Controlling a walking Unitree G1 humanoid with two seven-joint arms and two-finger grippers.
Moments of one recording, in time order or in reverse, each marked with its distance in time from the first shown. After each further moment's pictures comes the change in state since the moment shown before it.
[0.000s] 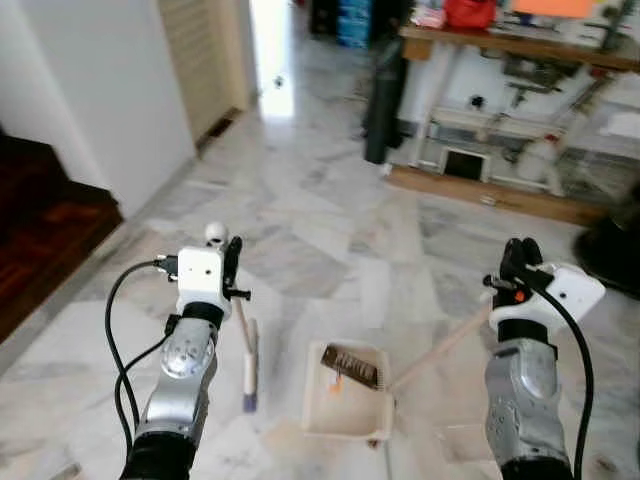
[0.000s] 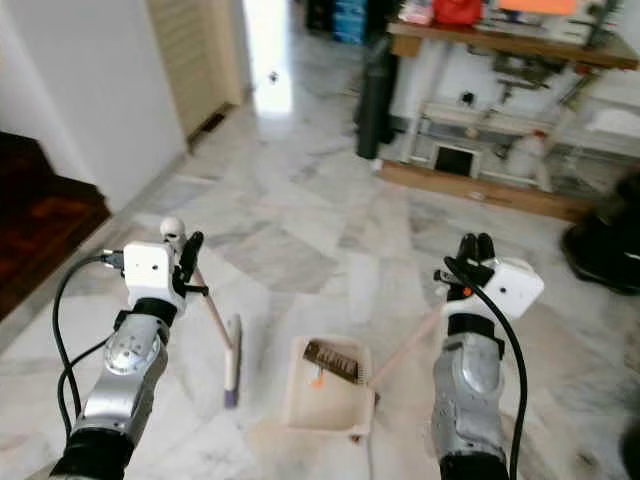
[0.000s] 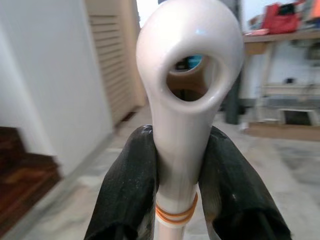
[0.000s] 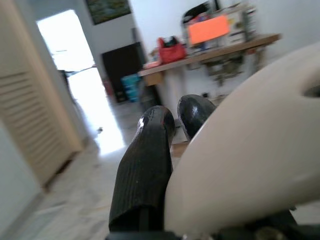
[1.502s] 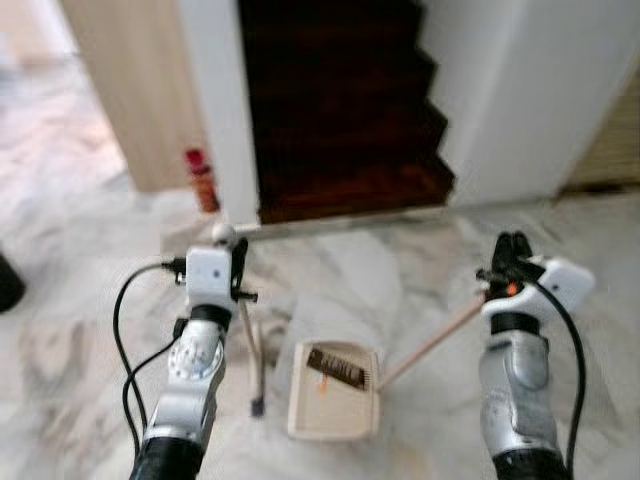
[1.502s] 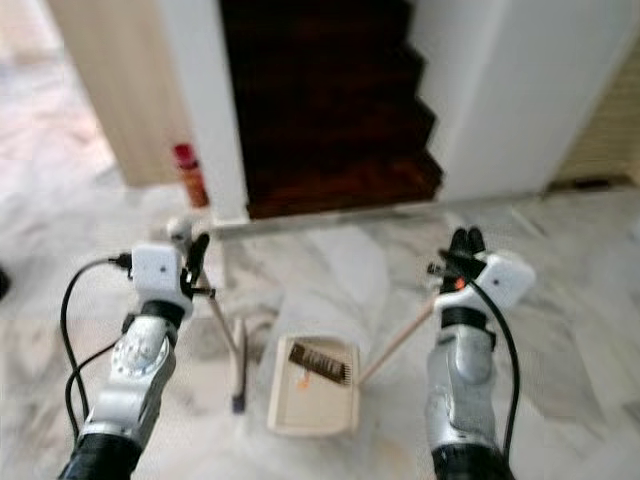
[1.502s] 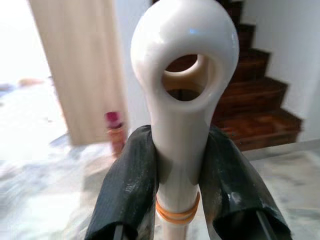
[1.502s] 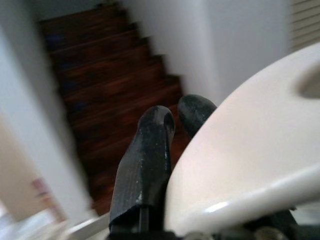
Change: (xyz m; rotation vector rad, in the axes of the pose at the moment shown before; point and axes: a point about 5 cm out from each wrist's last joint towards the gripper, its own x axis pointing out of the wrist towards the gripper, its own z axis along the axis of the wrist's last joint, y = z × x) left arm -0.008 0.000 -0.006 -0.015 0.042 0.030; right arm 0.004 0.025 -0.006 0.041 0.041 0.068
